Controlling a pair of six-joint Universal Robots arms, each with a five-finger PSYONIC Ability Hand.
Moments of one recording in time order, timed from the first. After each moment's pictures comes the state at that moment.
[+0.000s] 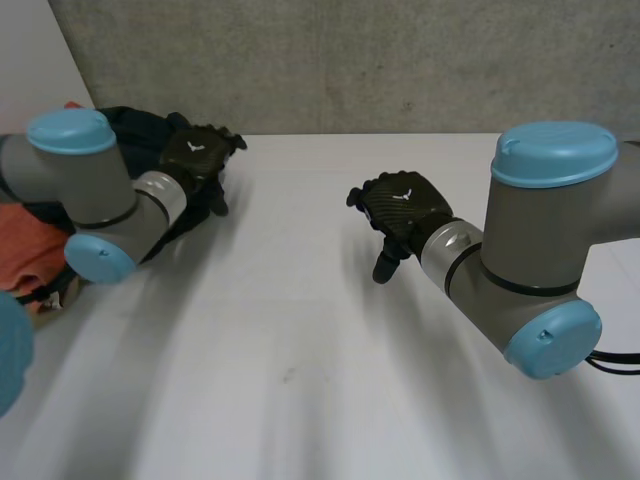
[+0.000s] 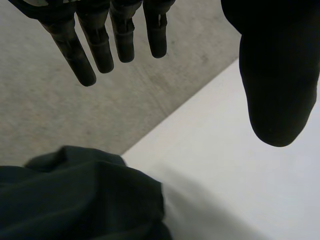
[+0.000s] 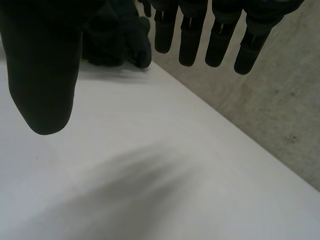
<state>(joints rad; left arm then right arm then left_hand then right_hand) 4.42 -2.42 -0.83 3.16 -1.33 3.47 2.14 -1.05 1.23 0.08 1.46 2.85 0.30 0.29 0.29 0.29 0.10 0.35 0.38 0.34 0.34 0.14</state>
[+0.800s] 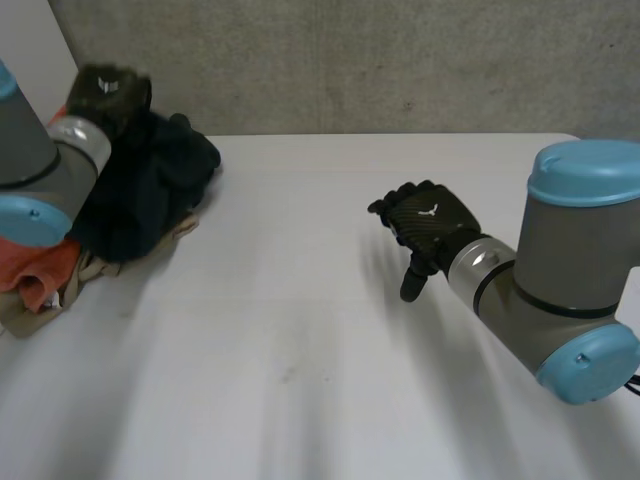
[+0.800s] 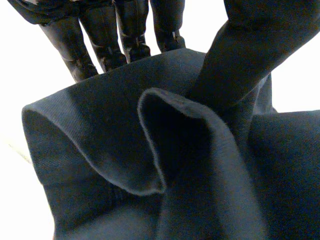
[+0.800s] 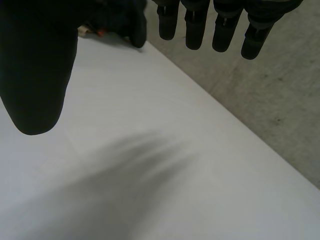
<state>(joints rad) 4.54 -2.26 -0.85 3.21 -1.41 3.54 2.08 -1.14 1.39 0.04 1.46 2.77 1.14 1.20 1.19 1.19 0.99 0.22 0.21 0.20 0.20 0.05</state>
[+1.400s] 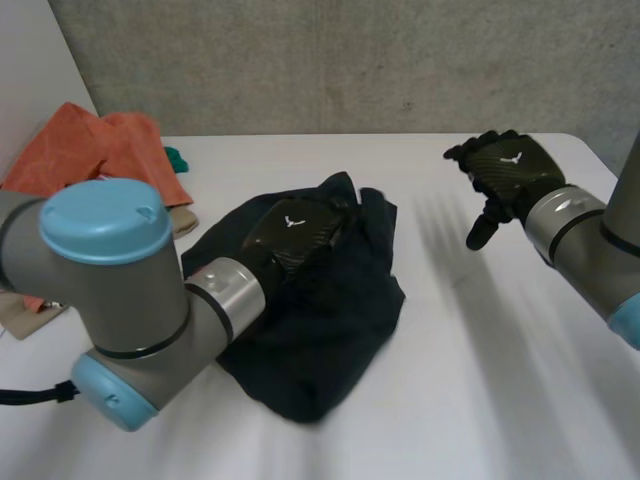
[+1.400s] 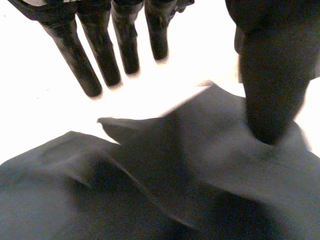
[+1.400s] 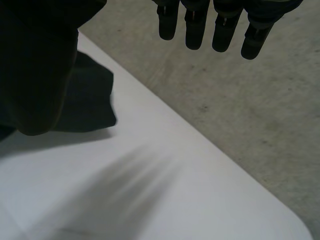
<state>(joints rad) 4.09 -1.99 -1.46 3.28 -1.31 3.21 1.89 -1.21 1.37 0.03 1.43 2.77 0.48 0.57 0.59 0.58 0.41 0.22 0.21 0.20 0.20 0.05</state>
